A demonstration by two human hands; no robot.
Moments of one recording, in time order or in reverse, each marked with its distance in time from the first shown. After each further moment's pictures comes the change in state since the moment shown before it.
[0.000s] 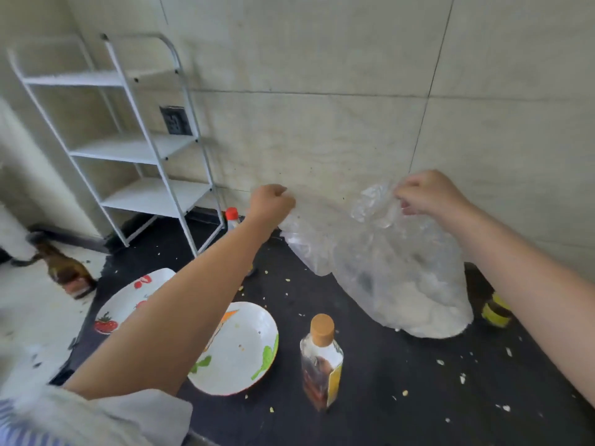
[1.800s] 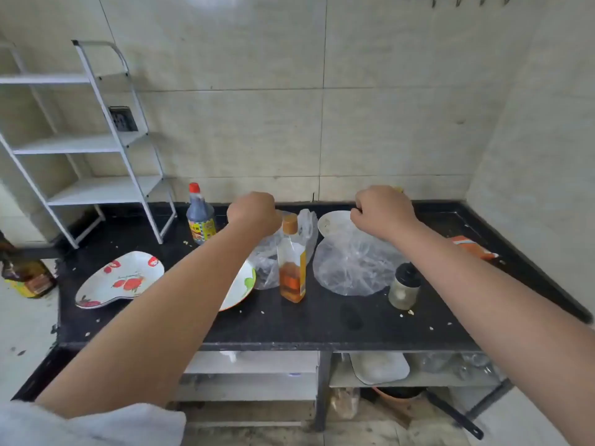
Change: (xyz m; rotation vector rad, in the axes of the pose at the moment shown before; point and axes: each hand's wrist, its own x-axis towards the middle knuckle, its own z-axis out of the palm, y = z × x) left_hand -0.204 -0.037 -0.043 0.884 -0.184 0.410; right_hand -0.302 -0.010 0.010 -0.889 0.136 -0.118
